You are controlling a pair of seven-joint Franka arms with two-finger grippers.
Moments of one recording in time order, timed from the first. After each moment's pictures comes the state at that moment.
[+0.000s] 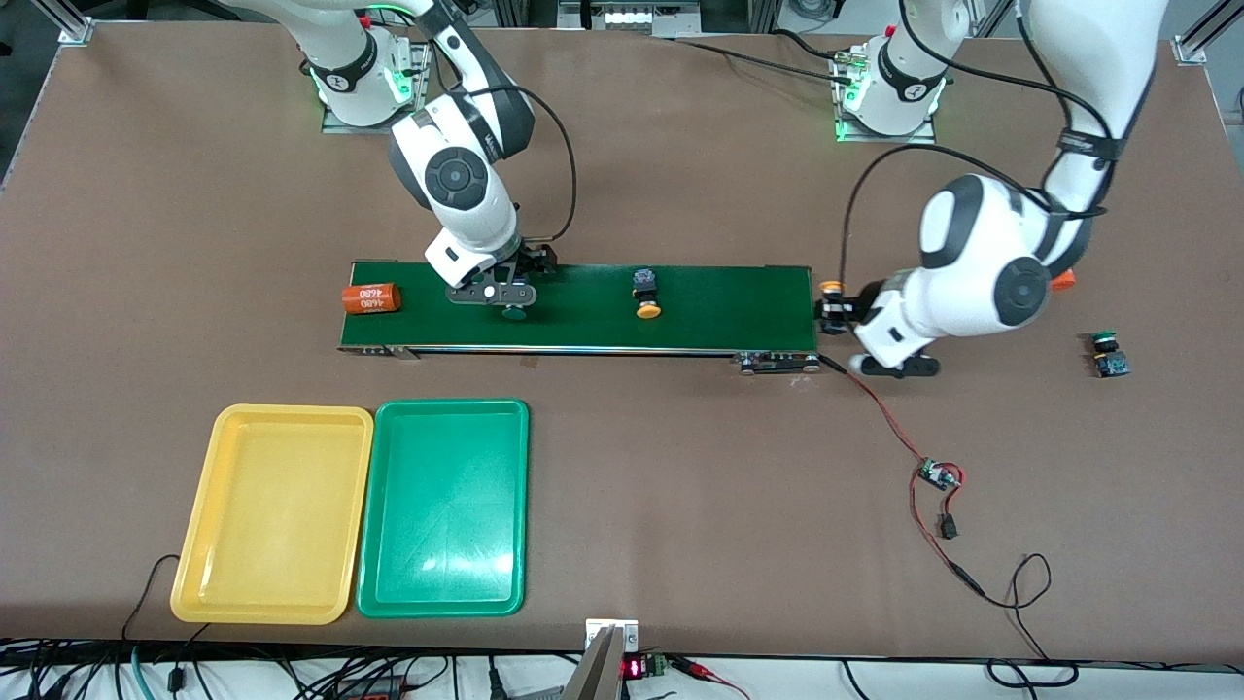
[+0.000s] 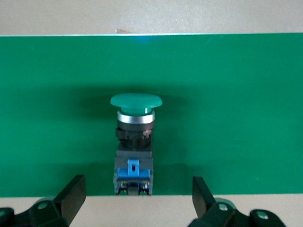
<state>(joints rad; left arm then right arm) 0.17 0.35 -0.48 -2.00 -0.24 2.11 -0.22 0.60 0.33 0.05 -2.08 0.06 2.30 0.62</state>
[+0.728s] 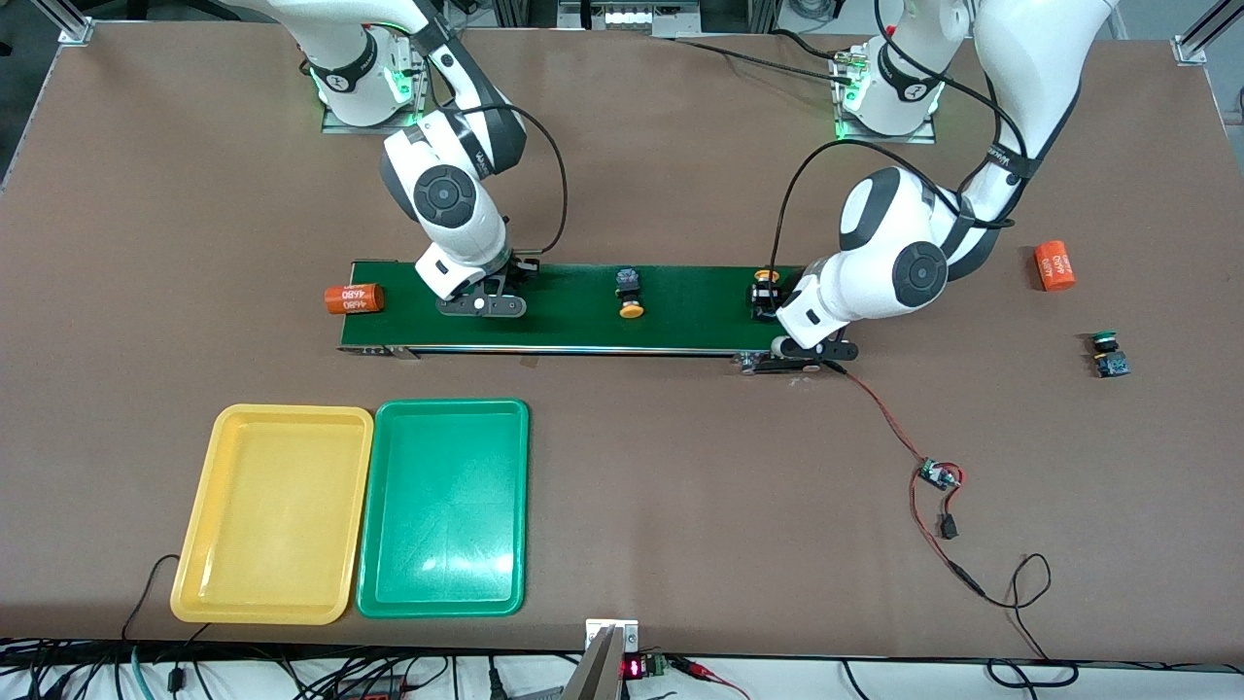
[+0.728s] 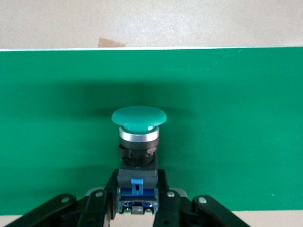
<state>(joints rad) 0.14 0.41 -0.57 -2.06 -0.24 2.27 -0.27 0.56 0.34 0.05 -2.08 0.06 2.30 0.59</state>
